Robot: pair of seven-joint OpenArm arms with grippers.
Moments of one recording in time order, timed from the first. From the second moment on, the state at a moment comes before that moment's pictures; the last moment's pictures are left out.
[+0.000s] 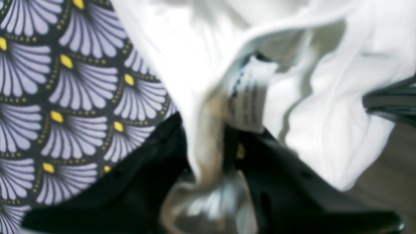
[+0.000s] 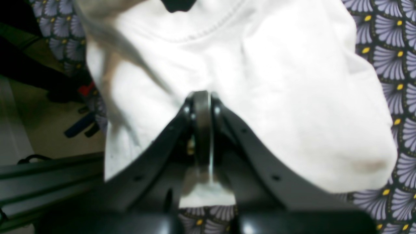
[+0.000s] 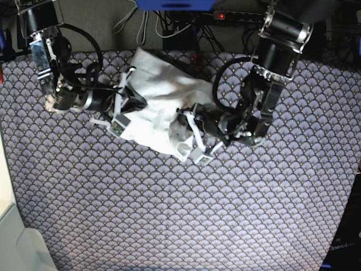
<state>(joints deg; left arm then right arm) -15.2 -7.7 20.4 72.1 -37.8 -15.2 64.3 -3.9 22.7 -10.9 96.0 34.3 39.5 -49.9</state>
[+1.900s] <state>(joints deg) -36.8 4.6 59.1 59.2 -6.9 -16.7 50.1 -6.6 26.2 -12.9 96.5 34.5 39.5 -49.0</state>
